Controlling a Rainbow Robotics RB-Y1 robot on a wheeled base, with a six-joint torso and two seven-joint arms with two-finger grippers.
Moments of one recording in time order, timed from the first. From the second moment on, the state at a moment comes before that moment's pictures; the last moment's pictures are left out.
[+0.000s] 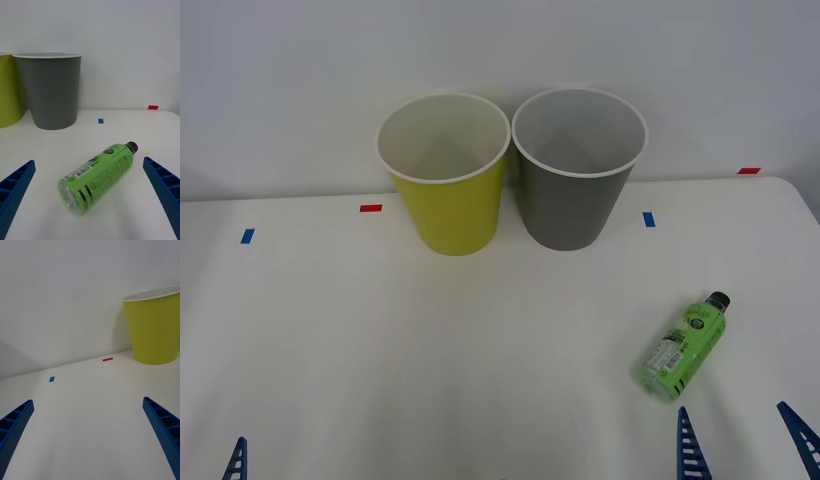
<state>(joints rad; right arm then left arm) 1.02 -0.43 0.37 -2.12 -0.43 -0.63 1.90 1.20 0.33 -0.02 -2.11 0.06 -0.73 -1.48</state>
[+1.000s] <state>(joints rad) 0.99 -0.37 0.21 -2.32 -0.60 -0.25 1.92 1.20 0.33 -0.02 -2.11 0.06 -0.73 -1.48</state>
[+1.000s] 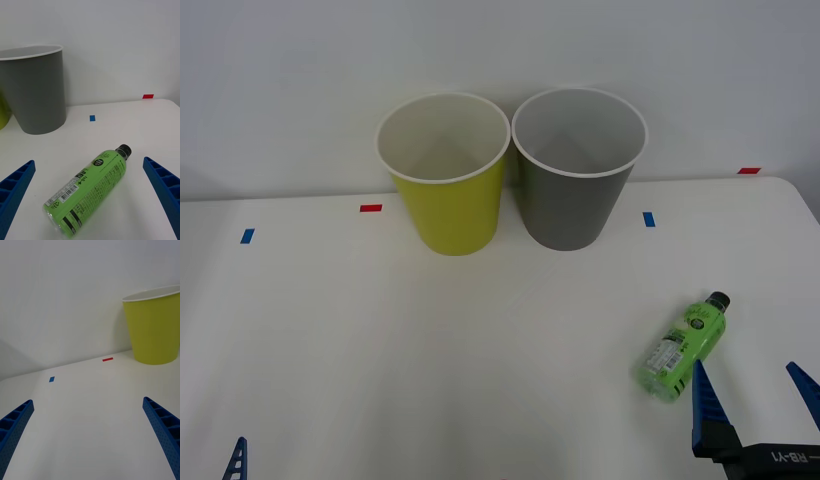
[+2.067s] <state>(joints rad) 0.67 -0.19 -0.08 -2.58 -0.31 0.77 1.51 1.20 0.33 -0.02 -2.11 0.06 -0.73 -1.48</state>
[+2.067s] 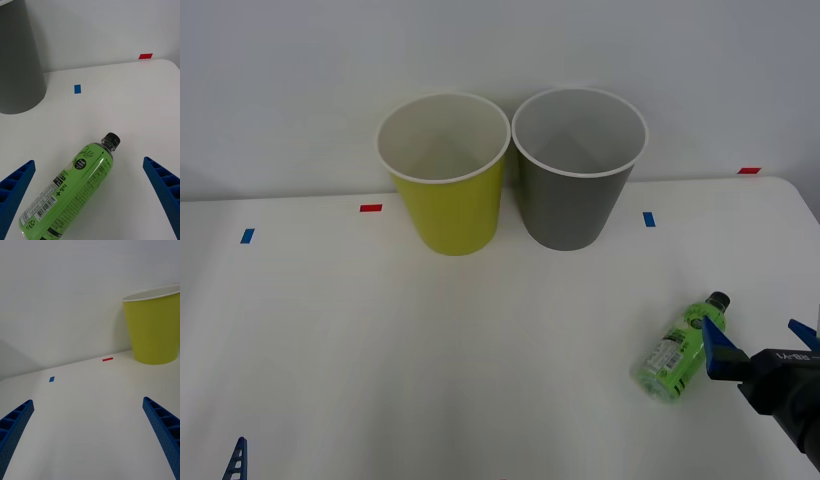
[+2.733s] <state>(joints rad) 0.37 -0.44 0.04 -2.61 -0.11 1.32 0.85 1.20 0.33 -0.02 -2.11 0.06 -0.73 -1.48</state>
